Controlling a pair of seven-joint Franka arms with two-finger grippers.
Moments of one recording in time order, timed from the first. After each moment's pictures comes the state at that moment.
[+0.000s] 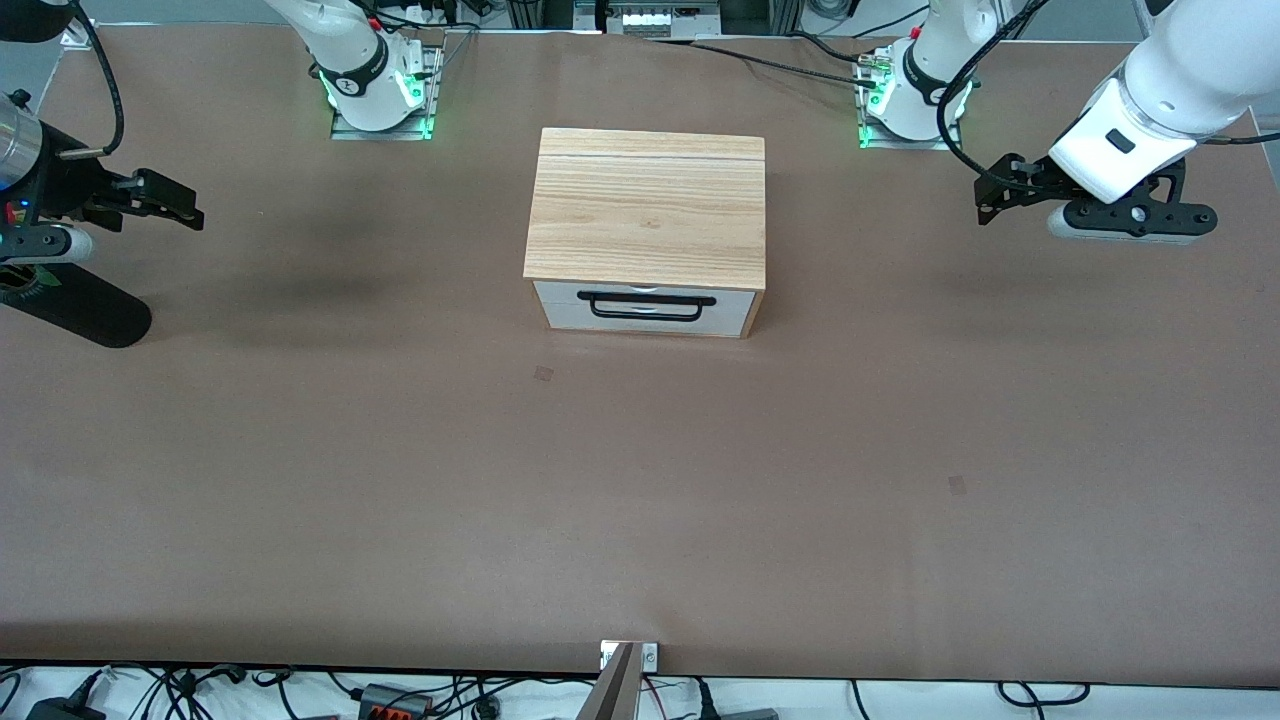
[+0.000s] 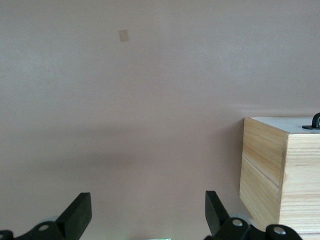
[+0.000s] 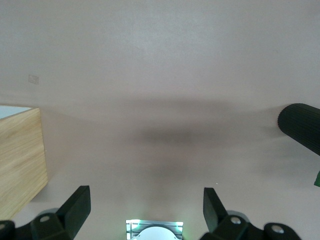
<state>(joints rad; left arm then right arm) 0.07 -0.11 -0.24 -1.77 -0.03 1.60 -0.13 -0.05 -0.02 0.04 -1.69 0.01 1.51 -0.04</state>
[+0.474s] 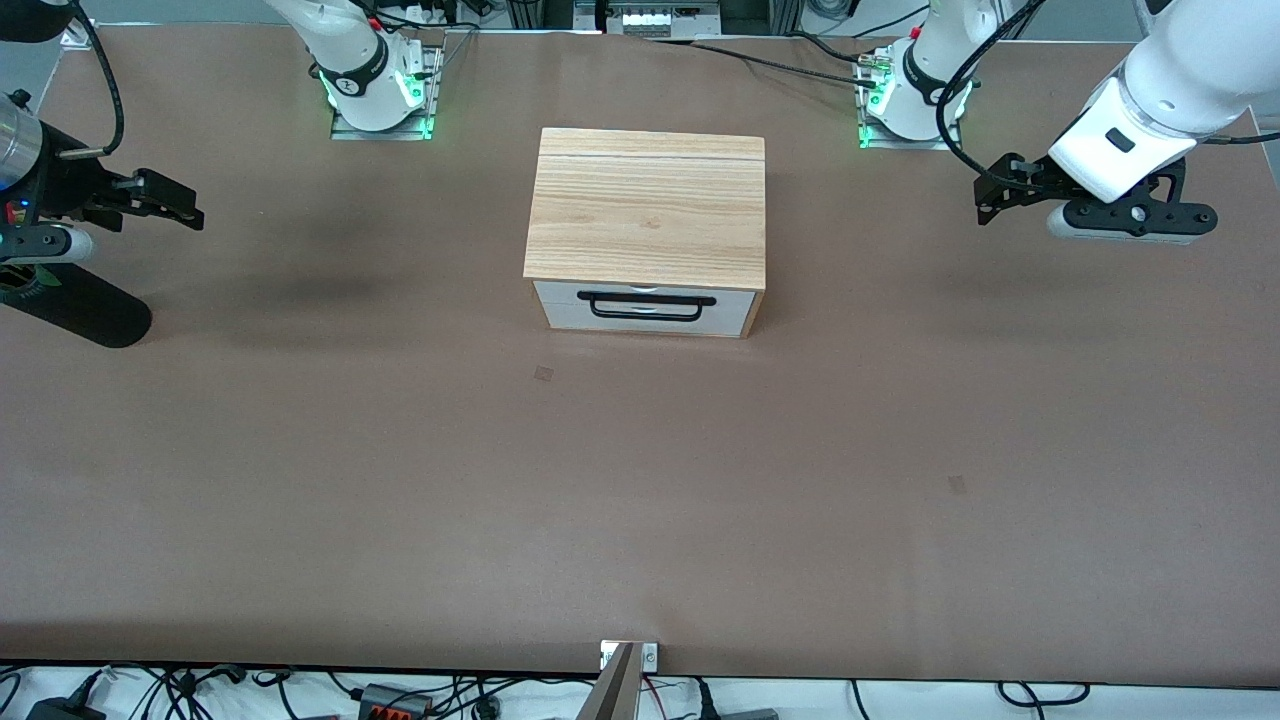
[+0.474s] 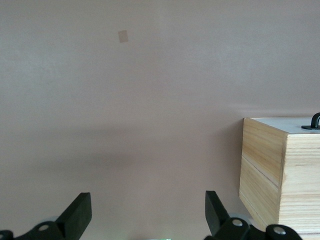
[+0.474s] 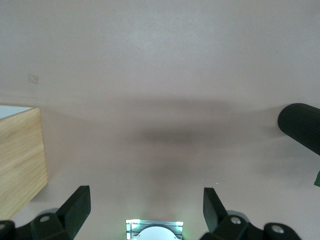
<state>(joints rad) 0.07 -0.10 -0.24 -1.77 -0.03 1.60 -0.13 -0.05 -0.02 0.04 -1.69 0.01 1.51 -0.04</state>
